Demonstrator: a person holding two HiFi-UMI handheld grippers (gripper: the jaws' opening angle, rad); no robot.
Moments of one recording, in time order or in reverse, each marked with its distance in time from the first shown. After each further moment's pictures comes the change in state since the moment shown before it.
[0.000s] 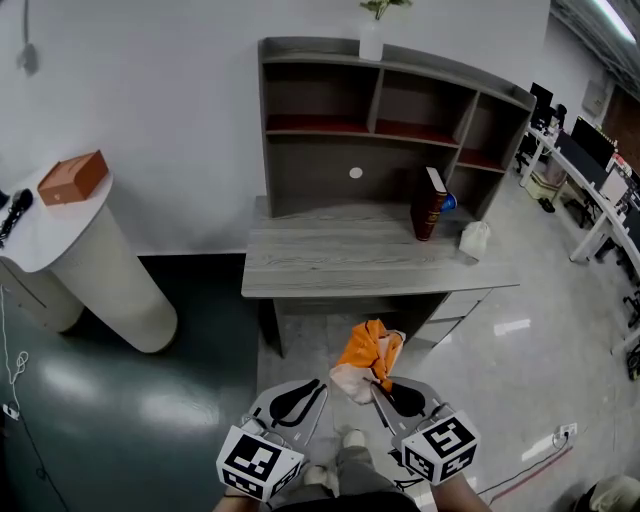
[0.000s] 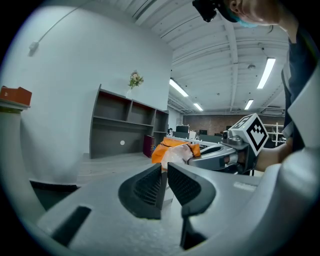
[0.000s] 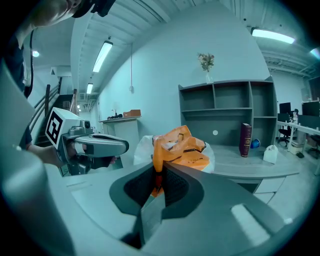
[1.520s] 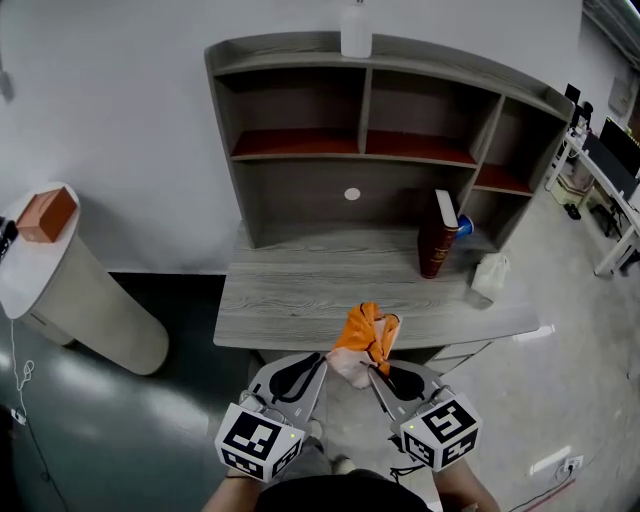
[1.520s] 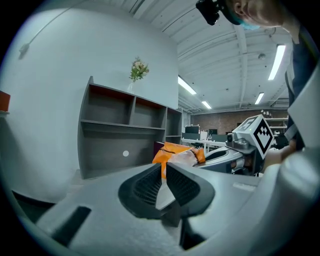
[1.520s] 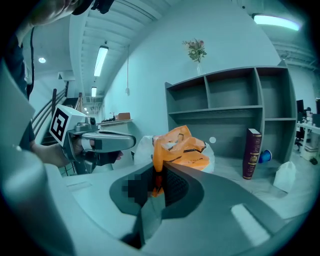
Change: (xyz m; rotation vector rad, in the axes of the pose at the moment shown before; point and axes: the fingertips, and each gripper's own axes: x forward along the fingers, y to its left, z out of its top) left arm 0.206 0.089 0.076 0.035 -0.029 0.094; right arm 0.099 -0.193 0.063 -0.026 -0.018 0.099
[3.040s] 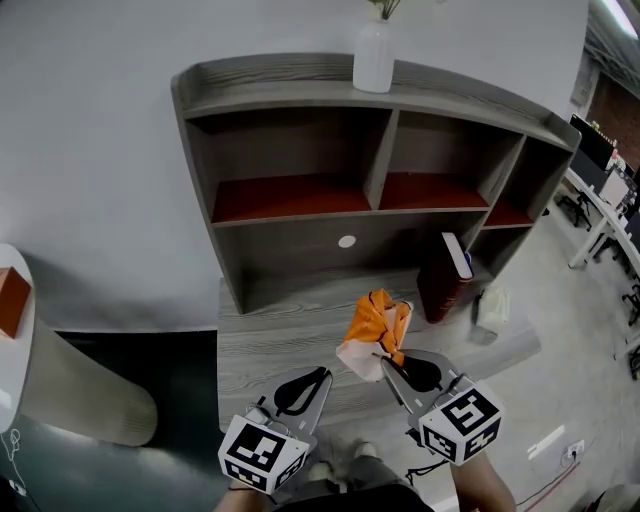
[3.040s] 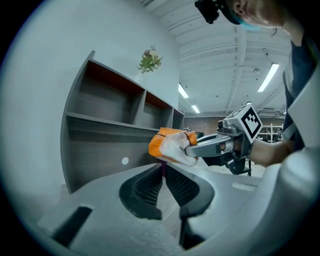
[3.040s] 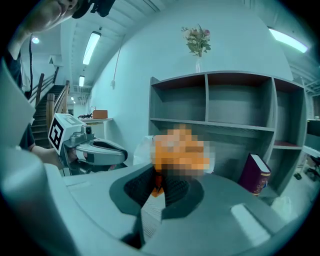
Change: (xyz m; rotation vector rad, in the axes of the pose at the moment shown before) left arm 0.085 0.142 0.038 -0.007 -0.002 -0.197; right arm 0.127 -0.084 0.107 -0.061 0.014 -0.166
